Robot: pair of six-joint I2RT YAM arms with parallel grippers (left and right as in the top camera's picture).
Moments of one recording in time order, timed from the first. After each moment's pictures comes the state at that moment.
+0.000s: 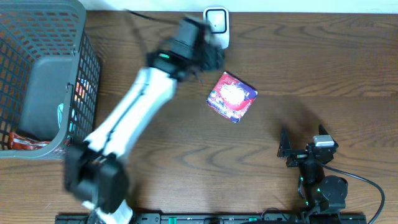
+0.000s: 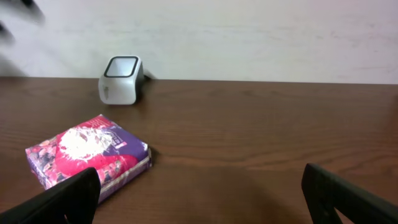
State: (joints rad) left arm -0.43 1.79 1.63 -0.58 0.16 -0.48; right arm 0.05 0.01 0.01 -0.07 -0.03 0.02
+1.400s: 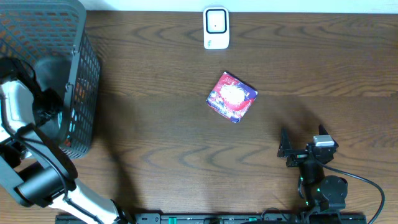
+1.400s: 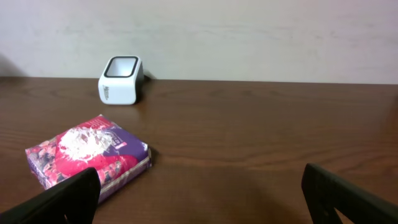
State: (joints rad) left arm 0.58 1.91 1.46 -0.95 -0.06 -0.10; right arm 0.05 0.01 0.01 -0.07 -0.03 0.02
